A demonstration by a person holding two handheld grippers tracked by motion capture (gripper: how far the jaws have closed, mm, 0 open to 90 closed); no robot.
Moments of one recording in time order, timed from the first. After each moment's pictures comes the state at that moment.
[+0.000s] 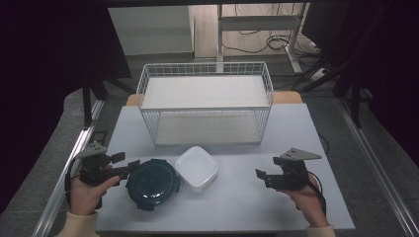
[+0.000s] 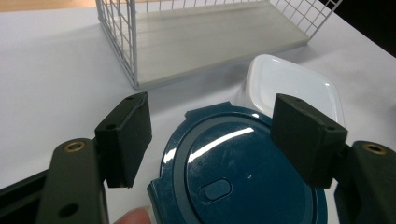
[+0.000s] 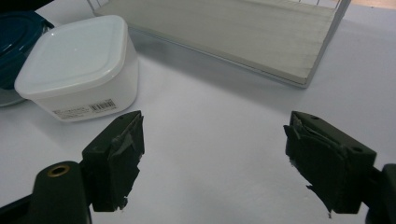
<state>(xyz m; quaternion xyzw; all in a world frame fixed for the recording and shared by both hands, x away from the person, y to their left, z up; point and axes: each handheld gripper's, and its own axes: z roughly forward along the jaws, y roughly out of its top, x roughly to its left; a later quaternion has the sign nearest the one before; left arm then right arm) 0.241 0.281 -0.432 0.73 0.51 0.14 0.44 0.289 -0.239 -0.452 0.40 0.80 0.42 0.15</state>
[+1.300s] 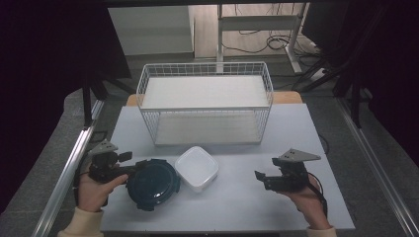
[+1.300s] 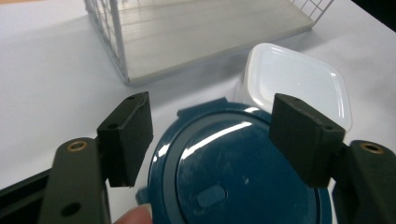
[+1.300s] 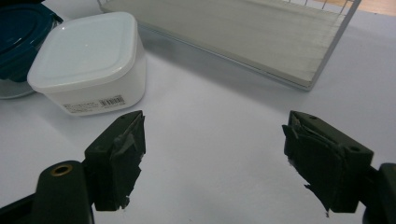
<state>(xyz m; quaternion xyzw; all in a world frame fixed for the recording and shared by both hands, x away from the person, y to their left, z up) 0.258 0.263 -0.433 0.75 0.50 0.14 0.42 0.281 -0.234 -0.443 0.39 0.81 0.41 0.16</state>
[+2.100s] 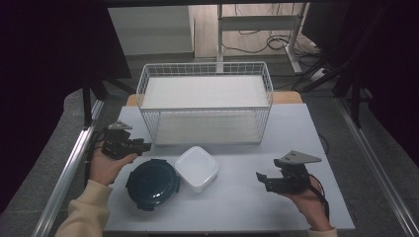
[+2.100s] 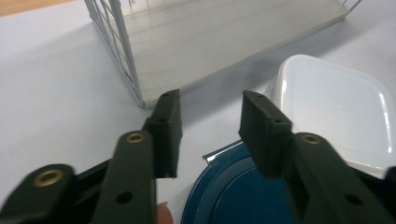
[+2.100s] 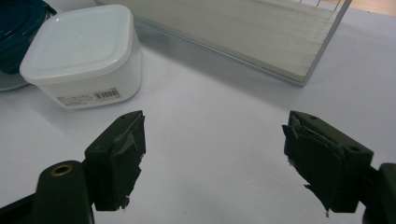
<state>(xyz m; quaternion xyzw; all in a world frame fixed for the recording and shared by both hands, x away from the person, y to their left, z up) 0.317 0.251 -0.426 0.78 0.50 0.12 0.36 0.277 -0.236 -0.444 0.39 0.81 0.40 0.17</state>
